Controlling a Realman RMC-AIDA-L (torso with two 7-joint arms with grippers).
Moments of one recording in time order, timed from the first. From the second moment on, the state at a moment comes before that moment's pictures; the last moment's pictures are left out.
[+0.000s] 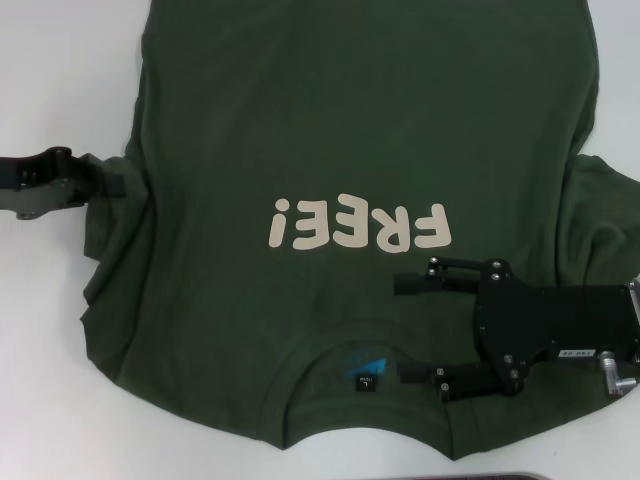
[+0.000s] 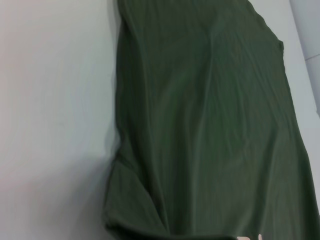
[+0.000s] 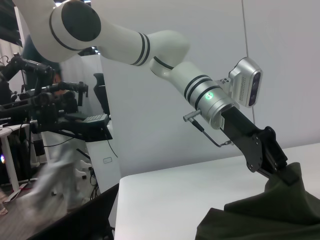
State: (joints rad) left arm -0.58 -2.00 0.50 0.75 2.42 1.58 -2.46; right arm 0.39 2.09 -0.78 -0.44 -1.99 -1.81 0.89
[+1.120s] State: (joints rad) left arm -0.62 -2.12 0.54 0.74 2.41 1.44 -2.48; right arm 0.39 2.09 -0.75 -0.43 -1.99 -1.80 0.89
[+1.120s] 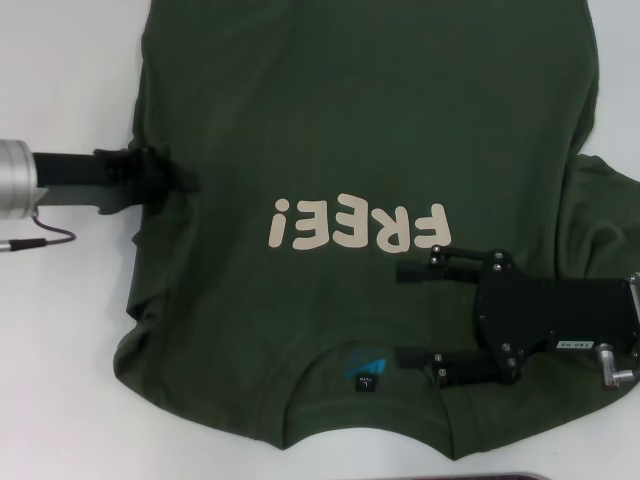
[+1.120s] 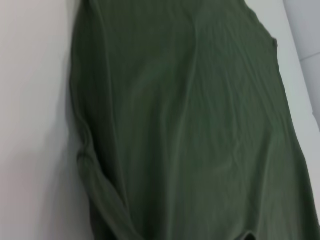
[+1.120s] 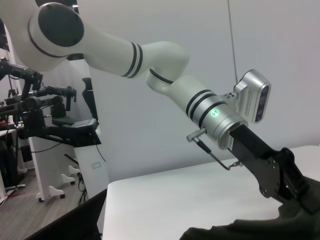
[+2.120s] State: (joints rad) left arm -0.62 -2.13 0.59 0.67 2.30 1.42 -2.41; right arm 0.40 2.09 -0.74 -0.43 -1.99 -1.77 0.89
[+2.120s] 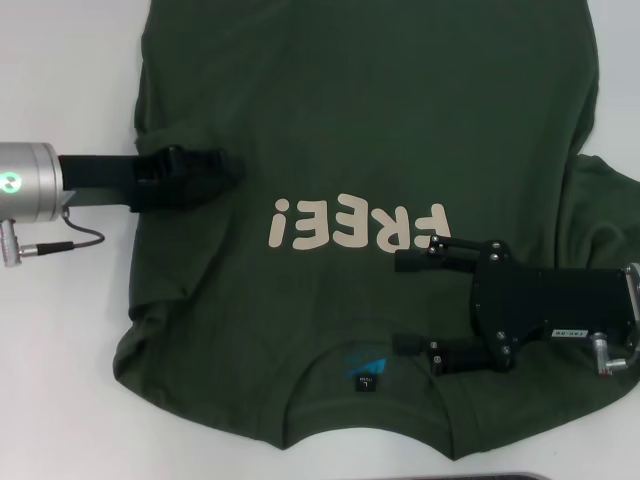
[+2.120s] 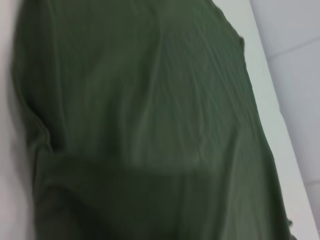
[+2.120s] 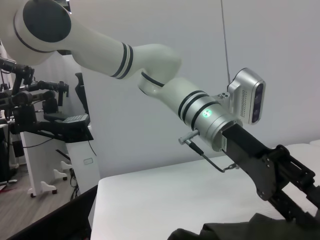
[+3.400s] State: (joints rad) left arm -0.50 -2.04 0.52 0.75 2.33 1.58 -2.49; right arm 0.41 2.09 -0.73 -0.43 -1.99 -1.76 0.90
